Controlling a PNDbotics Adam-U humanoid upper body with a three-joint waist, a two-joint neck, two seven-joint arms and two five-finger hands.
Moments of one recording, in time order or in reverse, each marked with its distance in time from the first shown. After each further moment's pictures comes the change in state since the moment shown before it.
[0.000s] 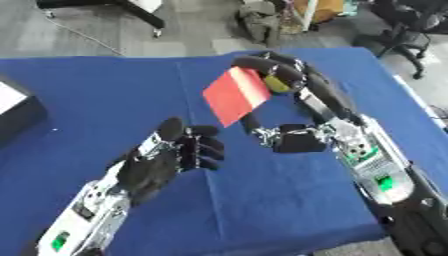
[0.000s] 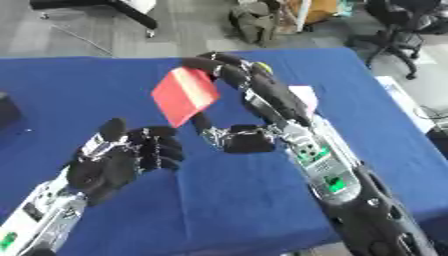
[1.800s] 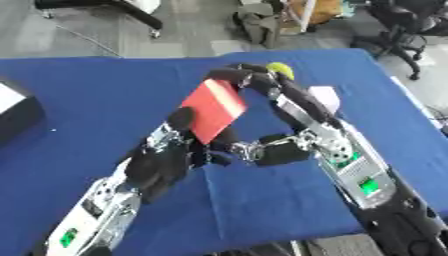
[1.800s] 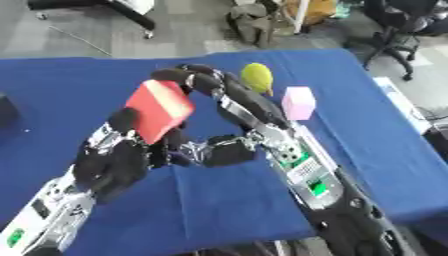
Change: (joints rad) left arm -0.017 -0.027 -0.018 -0.016 0.026 -0.021 0.091; right arm -0.021 0.052 0.056 0.000 -0.134 0.045 0.111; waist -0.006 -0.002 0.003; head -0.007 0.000
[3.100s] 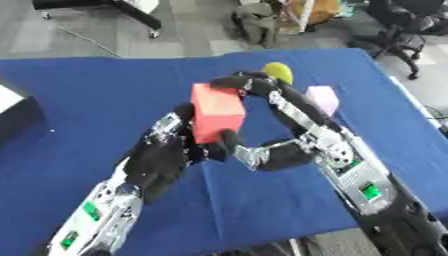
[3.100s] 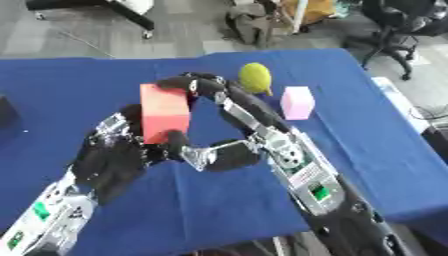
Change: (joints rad) left arm 0.007 -0.008 -0.008 -0.016 0.089 0.006 0.114; right arm 0.033 0.001 0.000 0.000 -0.061 0.042 0.024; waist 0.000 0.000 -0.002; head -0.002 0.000
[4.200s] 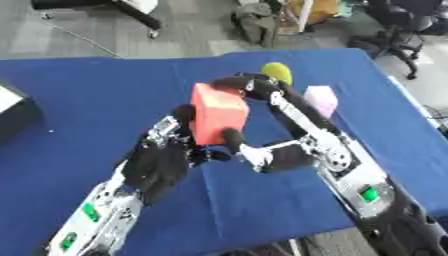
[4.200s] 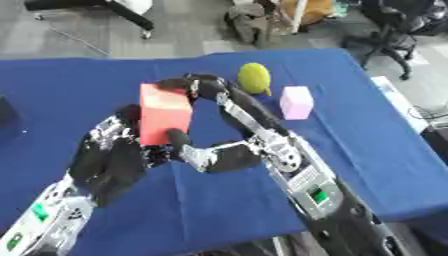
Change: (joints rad) left arm 0.004 -0.003 0.001 -0.012 0.005 -0.027 -0.075; right arm 0.023 -0.003 0.012 -0.001 -0.072 -0.007 -0.074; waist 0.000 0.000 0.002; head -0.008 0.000
